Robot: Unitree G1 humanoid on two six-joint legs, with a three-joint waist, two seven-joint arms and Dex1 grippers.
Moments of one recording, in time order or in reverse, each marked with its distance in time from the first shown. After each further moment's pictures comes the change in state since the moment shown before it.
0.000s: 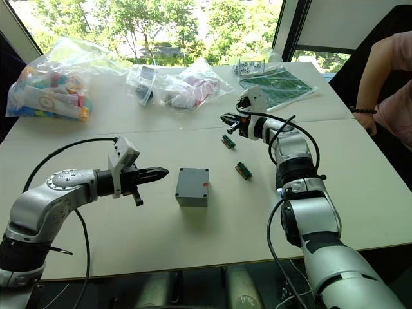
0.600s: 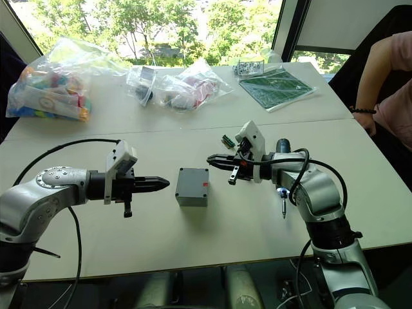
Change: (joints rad) left arm -0.007 0.106 -0.018 -0.053 -0.081 0.027 -0.135; right arm 0.366 -0.118 0.103 -0.743 0.226 0.356 0.005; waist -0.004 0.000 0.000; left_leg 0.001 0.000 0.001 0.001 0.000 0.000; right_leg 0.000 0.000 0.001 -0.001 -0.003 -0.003
